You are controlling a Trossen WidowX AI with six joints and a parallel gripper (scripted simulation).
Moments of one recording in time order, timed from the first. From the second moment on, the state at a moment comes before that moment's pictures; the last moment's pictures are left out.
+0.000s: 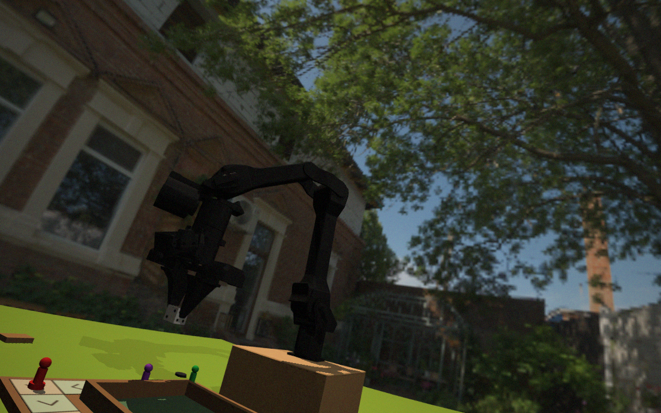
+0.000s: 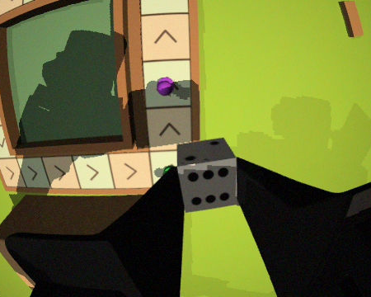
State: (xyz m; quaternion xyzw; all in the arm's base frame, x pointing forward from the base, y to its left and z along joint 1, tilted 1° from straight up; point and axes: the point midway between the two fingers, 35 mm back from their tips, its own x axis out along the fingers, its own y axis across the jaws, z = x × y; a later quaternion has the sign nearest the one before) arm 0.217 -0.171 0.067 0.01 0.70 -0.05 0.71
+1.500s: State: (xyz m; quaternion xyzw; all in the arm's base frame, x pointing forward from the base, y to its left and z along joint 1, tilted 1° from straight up) arm 0.311 -0.057 0.021 0.05 0.57 -0.08 0.81
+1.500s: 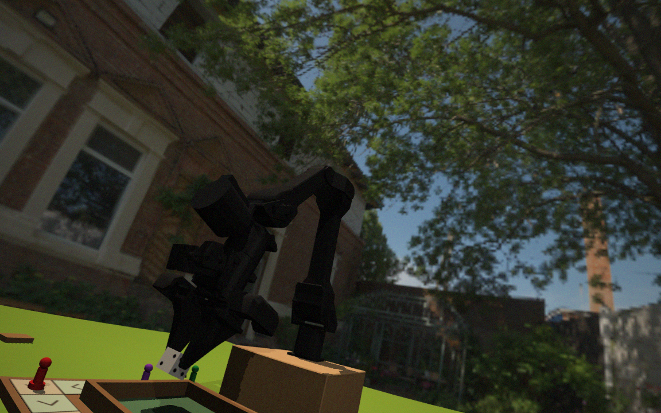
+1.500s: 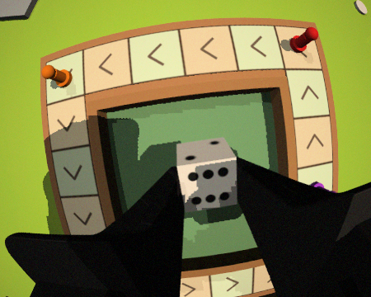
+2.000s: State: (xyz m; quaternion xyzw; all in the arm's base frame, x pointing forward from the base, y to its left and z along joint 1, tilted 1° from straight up) arm 0.320 -0.059 0.013 0.03 0.41 -0.09 0.91
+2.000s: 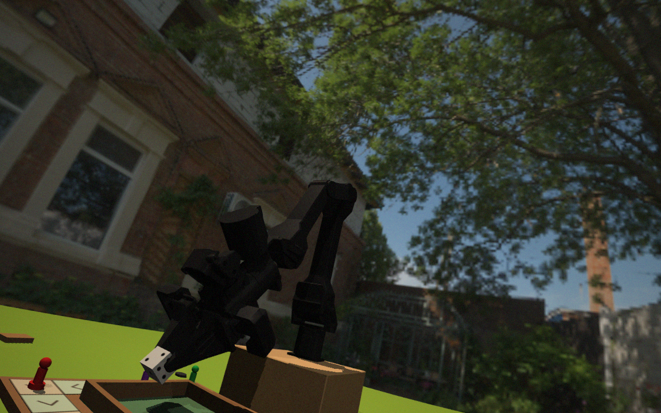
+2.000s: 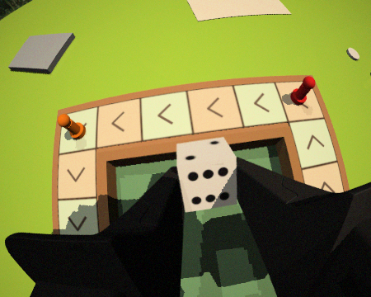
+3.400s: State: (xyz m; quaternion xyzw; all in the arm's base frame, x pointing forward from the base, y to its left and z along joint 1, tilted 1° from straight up) arm 0.276 -0.048 0.056 0.02 0.35 -0.08 0.93
